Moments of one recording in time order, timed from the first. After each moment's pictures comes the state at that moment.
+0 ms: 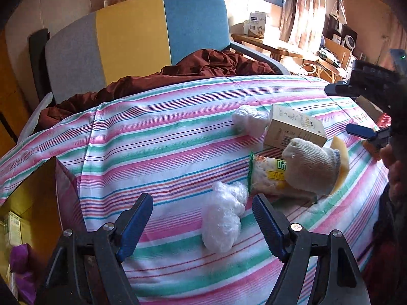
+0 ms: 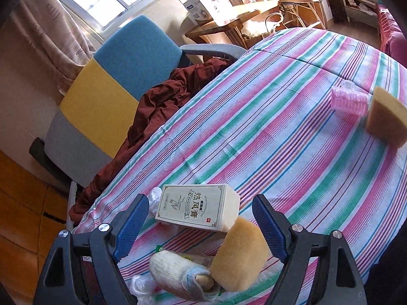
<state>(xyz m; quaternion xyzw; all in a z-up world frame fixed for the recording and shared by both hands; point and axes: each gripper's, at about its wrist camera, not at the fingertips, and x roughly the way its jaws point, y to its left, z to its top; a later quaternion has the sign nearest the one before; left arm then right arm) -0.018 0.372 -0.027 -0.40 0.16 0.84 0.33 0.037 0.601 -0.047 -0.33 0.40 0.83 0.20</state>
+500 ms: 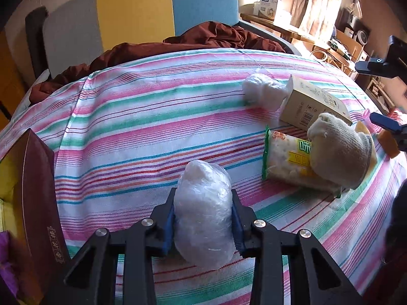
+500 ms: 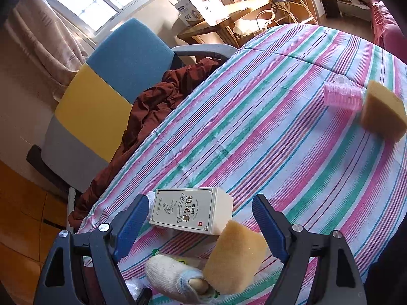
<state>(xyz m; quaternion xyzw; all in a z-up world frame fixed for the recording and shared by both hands) -0.031 0.379 -0.069 -0.45 0.16 0.82 0.31 0.043 0.611 -0.053 -0.33 0.42 0.82 0.22</state>
